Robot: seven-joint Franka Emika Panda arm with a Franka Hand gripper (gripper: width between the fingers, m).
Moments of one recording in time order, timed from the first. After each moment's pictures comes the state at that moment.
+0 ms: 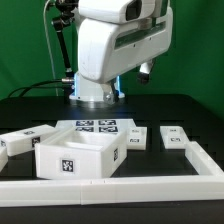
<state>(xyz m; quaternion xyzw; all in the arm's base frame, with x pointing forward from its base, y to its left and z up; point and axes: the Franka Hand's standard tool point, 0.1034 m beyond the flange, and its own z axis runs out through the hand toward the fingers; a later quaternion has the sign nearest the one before) 0.594 0.021 0.148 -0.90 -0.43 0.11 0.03</state>
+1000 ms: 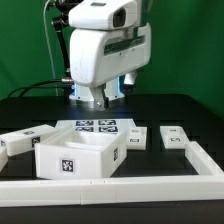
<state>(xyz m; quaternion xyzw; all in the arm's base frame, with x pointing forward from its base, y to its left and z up) 0.553 0.001 0.120 -0.87 -0.50 0.03 0.00</state>
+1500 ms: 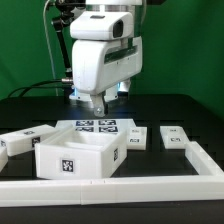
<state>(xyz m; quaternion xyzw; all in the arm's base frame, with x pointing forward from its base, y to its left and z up) 0.542 0.001 0.110 -0.86 -0.51 0.02 0.00</state>
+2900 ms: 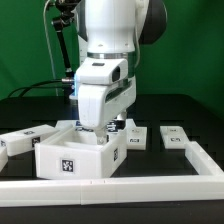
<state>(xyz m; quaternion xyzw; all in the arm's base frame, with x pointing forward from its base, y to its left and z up) 0.477 0.005 0.032 -0.85 -0.53 0.01 0.01</state>
